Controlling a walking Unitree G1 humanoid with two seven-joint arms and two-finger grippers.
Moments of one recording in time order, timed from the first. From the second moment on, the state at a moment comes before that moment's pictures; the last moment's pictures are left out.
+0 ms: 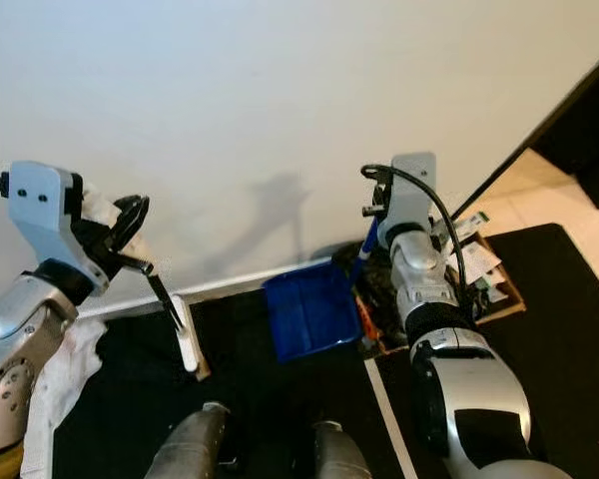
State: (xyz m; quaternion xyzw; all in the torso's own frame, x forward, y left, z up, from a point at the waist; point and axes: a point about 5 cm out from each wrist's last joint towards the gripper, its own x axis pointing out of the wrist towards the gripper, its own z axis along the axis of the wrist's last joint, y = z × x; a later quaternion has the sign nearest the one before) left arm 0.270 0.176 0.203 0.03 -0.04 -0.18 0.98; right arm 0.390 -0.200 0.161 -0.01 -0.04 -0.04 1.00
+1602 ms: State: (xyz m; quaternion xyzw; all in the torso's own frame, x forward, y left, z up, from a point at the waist) left arm 0.293 0.207 0.126 0.02 0.05 0.01 1.00; right arm 0.363 -0.144 0.112 0.04 -0.01 0.03 1.00
